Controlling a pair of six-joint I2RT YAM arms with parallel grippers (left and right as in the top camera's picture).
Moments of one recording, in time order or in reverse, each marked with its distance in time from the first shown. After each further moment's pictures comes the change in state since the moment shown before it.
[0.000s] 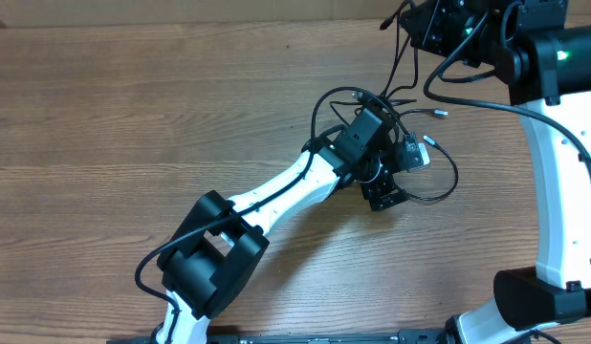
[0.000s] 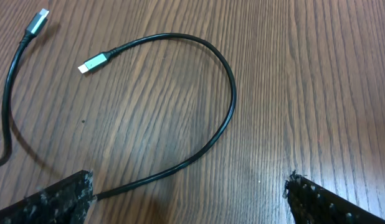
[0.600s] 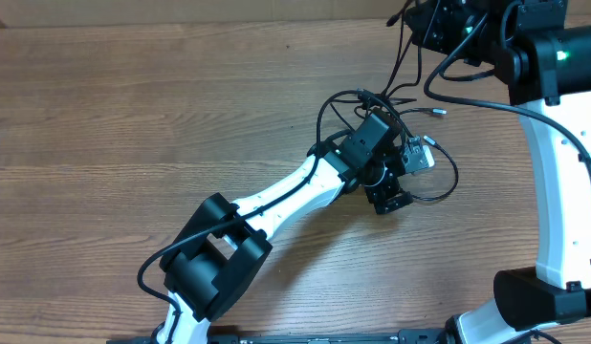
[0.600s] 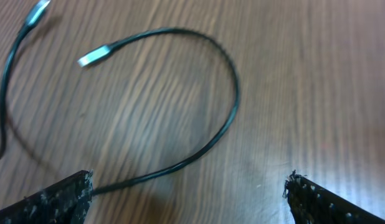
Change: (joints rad) left arm -0.026 0.000 0.000 -0.001 -0.068 -0.057; right arm 0.000 0.000 0.000 -0.001 0.082 -0.001
